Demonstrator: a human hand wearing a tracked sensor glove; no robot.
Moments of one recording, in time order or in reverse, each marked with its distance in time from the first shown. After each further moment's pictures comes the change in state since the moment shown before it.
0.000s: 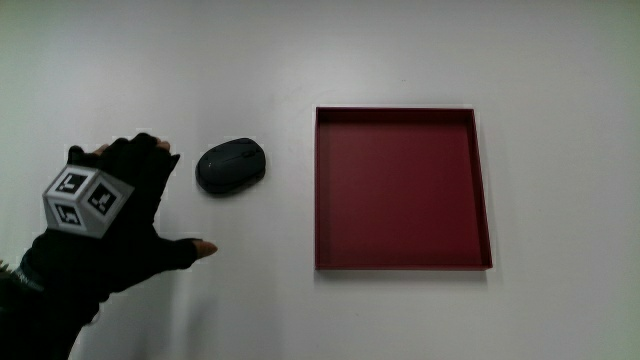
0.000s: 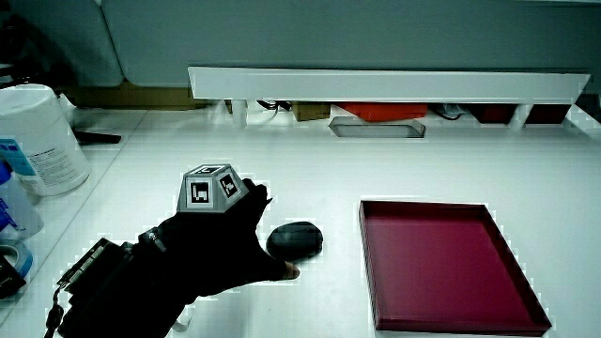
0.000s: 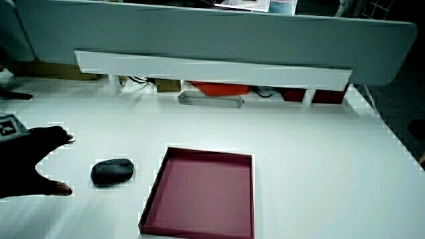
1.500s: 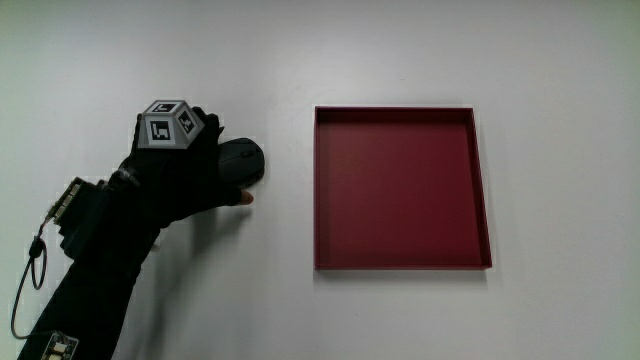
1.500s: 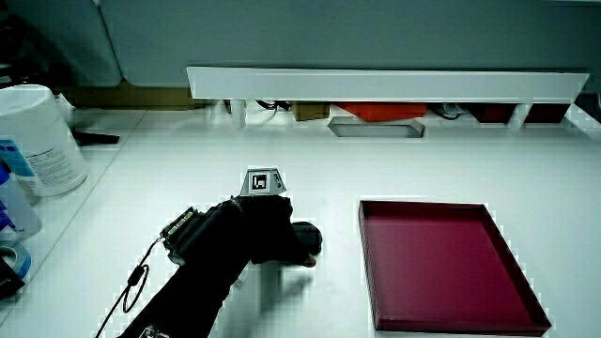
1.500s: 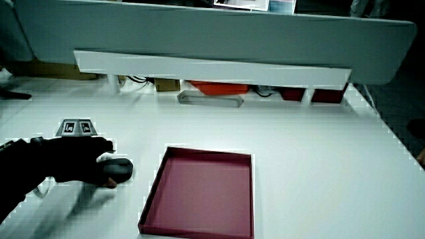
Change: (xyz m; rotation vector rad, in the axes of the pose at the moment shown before) arm 0.015 0.130 -0.023 -0.282 -0.063 0.135
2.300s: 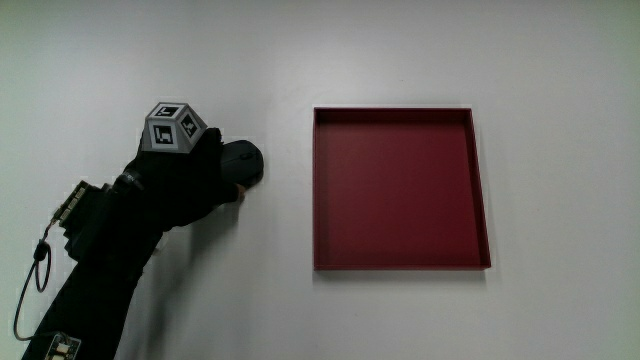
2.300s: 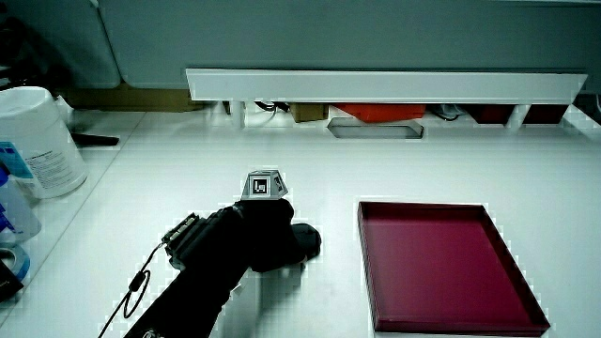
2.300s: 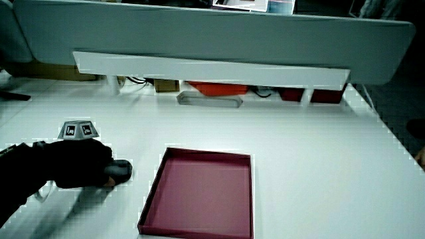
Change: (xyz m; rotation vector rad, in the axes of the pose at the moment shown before) arm 0.001 0.002 -0.005 0.081 0.011 -0.049
